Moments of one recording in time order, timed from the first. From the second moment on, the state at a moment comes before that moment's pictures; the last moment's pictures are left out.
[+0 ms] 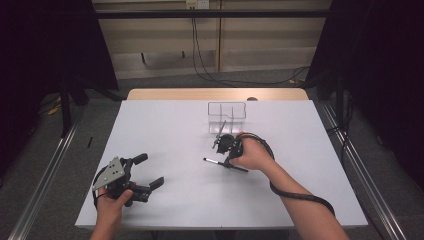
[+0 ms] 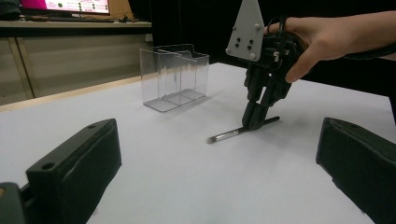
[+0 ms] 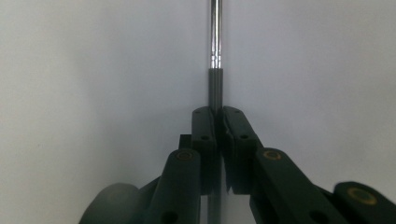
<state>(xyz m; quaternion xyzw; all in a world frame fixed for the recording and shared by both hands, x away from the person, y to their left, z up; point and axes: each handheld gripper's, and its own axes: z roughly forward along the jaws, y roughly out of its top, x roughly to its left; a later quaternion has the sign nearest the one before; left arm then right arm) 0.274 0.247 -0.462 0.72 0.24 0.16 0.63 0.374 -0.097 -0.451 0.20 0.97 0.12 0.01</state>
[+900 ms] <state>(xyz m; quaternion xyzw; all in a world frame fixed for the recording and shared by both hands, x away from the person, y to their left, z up) 0.275 0.248 -0.462 0.72 0.24 0.16 0.63 0.371 -0.120 -0.443 0.32 0.91 0.27 0.02</state>
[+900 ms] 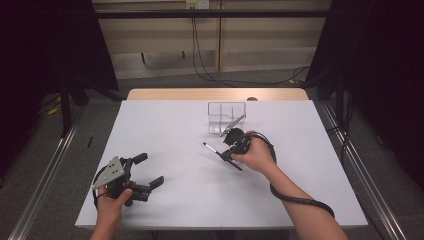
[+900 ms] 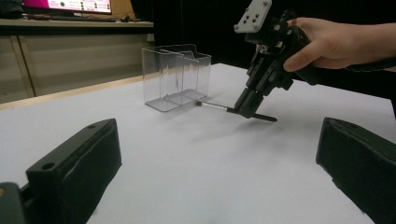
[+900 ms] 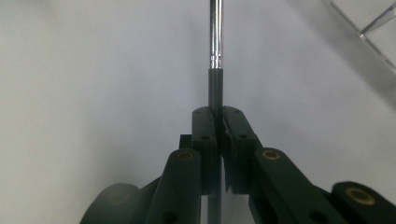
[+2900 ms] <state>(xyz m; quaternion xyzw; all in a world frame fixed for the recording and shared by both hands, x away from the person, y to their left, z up) 0.274 0.249 -0.462 0.72 0.24 0.16 0.63 0.355 -0.147 -0.432 0.37 0.70 0.59 0.13</state>
